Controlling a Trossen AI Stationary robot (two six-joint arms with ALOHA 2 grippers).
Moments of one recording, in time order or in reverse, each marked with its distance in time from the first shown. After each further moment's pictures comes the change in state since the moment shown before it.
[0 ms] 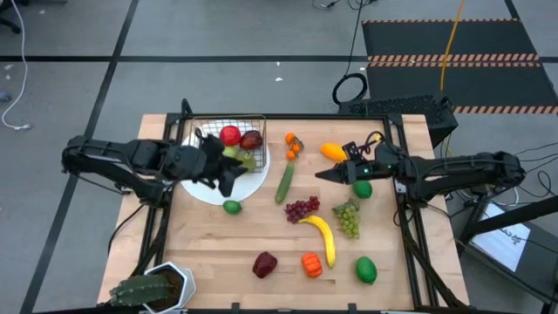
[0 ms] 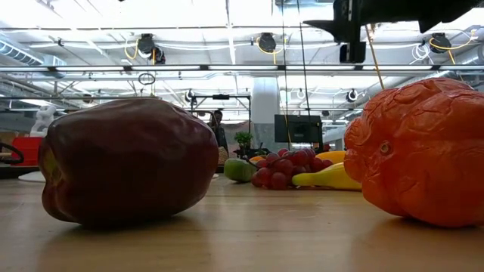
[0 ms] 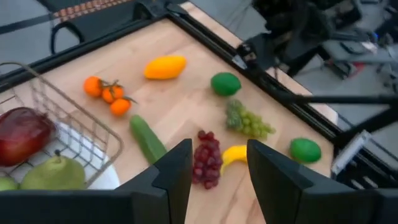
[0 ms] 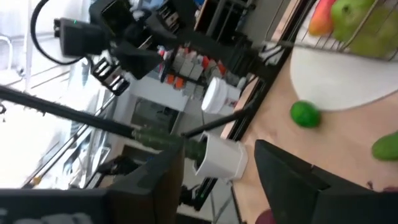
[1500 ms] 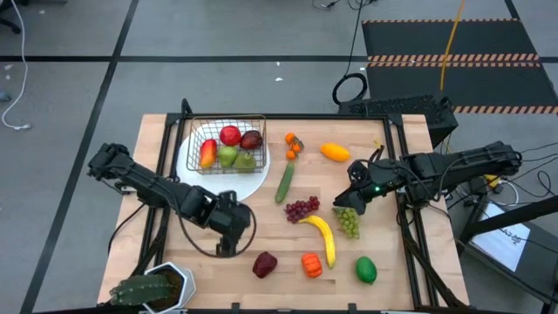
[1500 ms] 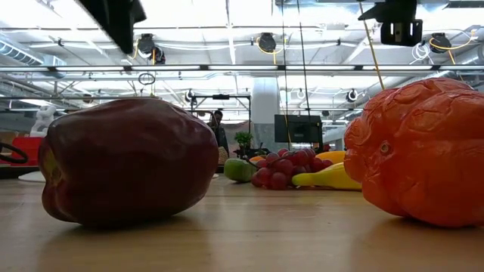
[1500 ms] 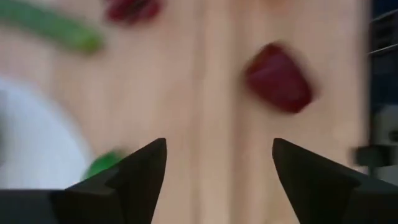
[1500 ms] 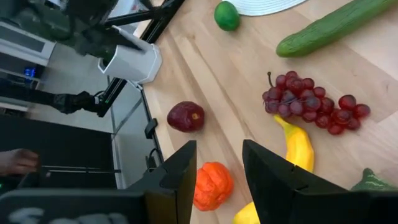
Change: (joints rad) left arm -0.242 0.370 -0.001 -0.205 0.309 0.280; right arm 0.249 -0.015 0.316 -0.871 0.104 -0.207
